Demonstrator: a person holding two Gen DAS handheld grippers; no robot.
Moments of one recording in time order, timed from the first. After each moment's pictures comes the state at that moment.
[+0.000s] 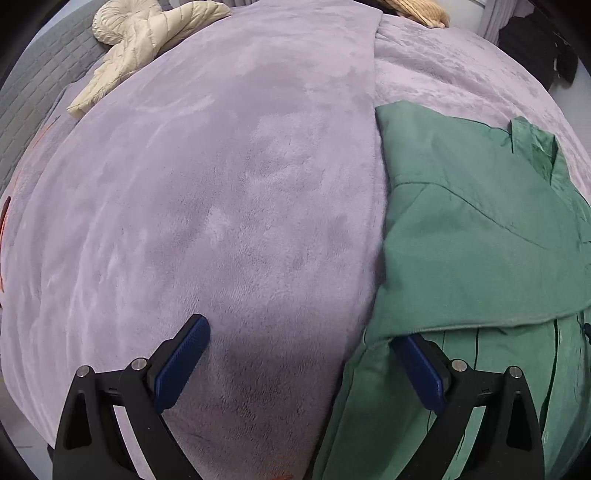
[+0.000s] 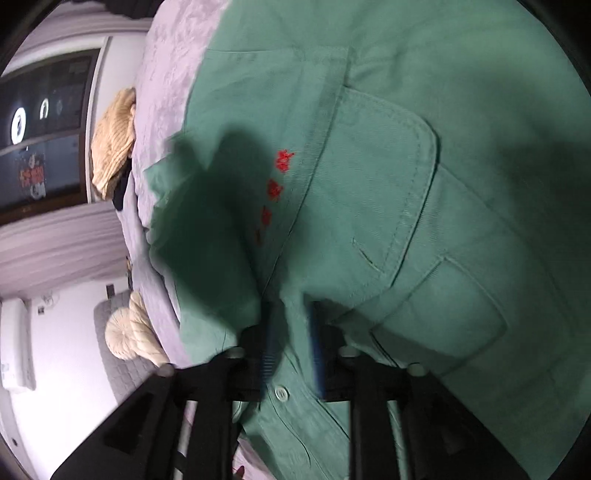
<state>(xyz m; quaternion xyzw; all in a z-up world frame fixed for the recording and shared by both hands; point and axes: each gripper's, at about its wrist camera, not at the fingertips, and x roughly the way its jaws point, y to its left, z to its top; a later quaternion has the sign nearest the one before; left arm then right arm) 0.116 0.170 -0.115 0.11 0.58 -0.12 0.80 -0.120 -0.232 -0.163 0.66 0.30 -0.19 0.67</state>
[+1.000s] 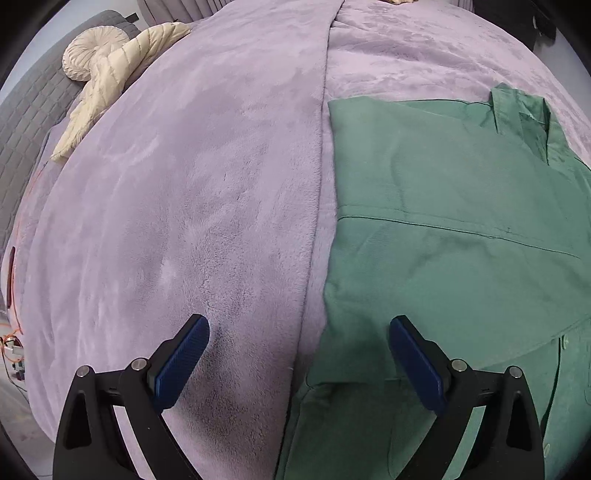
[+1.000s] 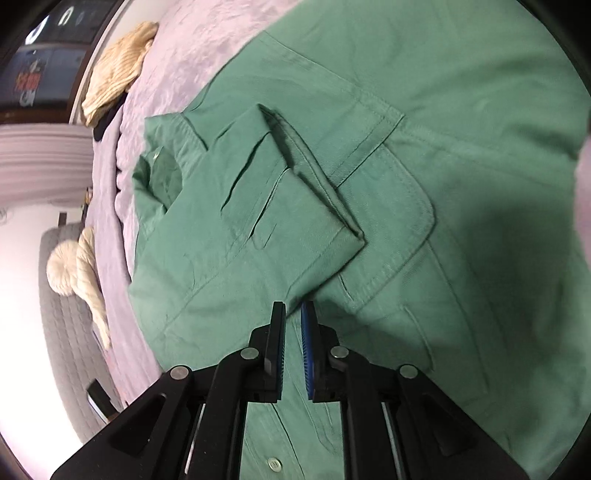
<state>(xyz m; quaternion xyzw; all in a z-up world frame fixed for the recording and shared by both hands) 0.131 0.104 -0.108 0.18 0.57 -0.12 0.79 -0.109 -0.247 -0.127 0.53 0.42 -0.18 0.72</state>
